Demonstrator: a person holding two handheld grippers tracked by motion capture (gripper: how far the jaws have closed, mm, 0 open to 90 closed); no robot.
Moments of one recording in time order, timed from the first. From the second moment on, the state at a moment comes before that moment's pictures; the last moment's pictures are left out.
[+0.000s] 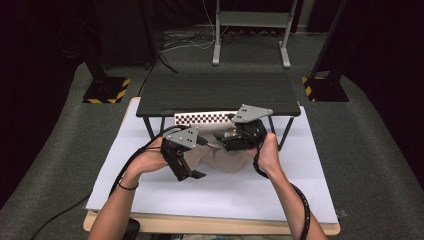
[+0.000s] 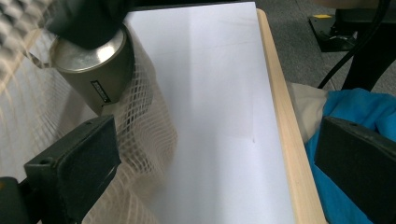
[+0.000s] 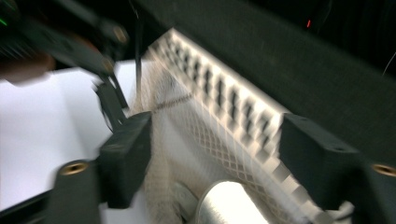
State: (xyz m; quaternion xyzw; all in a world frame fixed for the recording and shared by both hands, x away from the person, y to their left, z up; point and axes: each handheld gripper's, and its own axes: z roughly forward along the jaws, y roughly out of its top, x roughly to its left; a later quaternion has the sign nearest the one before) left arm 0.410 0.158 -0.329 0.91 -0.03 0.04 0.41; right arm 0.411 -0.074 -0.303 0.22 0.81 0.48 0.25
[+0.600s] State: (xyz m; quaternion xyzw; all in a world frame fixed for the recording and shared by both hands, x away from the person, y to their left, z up) left arm 0.405 0.227 -0.392 0.92 0.07 0.02 0.39; right arm 0.368 -0.178 -0.362 0.30 0.82 0.43 0.21
